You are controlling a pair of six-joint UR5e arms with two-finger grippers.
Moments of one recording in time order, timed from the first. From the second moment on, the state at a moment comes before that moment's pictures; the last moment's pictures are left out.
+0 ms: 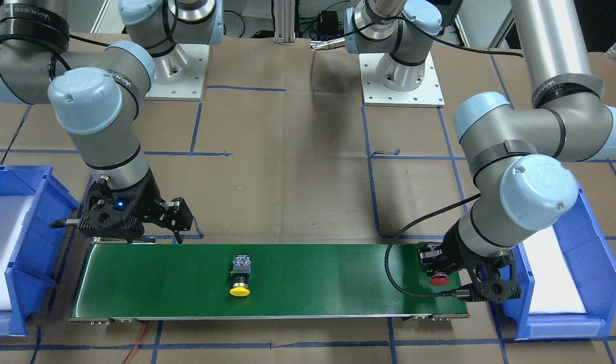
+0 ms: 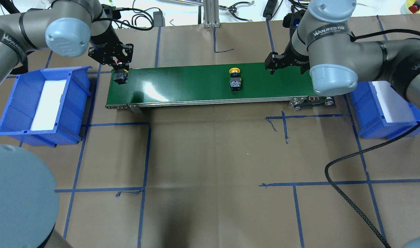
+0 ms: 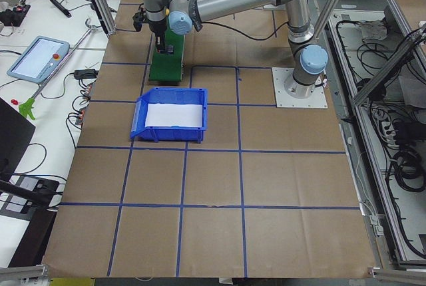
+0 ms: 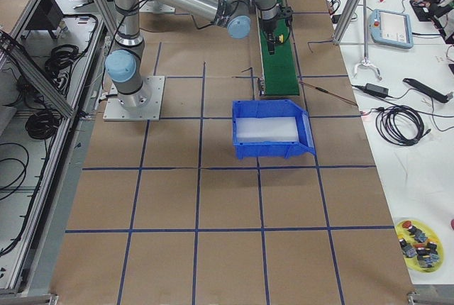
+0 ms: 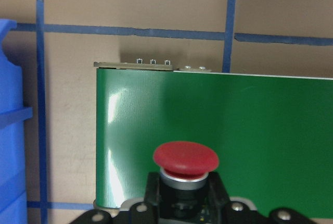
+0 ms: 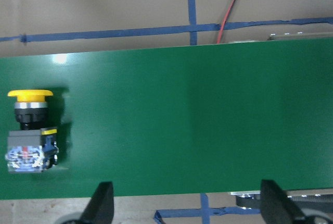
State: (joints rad) left arm -1.49 -2.06 -1.41 -1.22 1.58 0.04; right arm 1.59 -1.29 1.75 -2.27 -1.51 0.07
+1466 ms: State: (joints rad) left arm -1.49 -2.06 -1.47 -1.11 1.58 0.03; right arm 1.59 -1.15 1.66 -2.28 -1.41 0.17
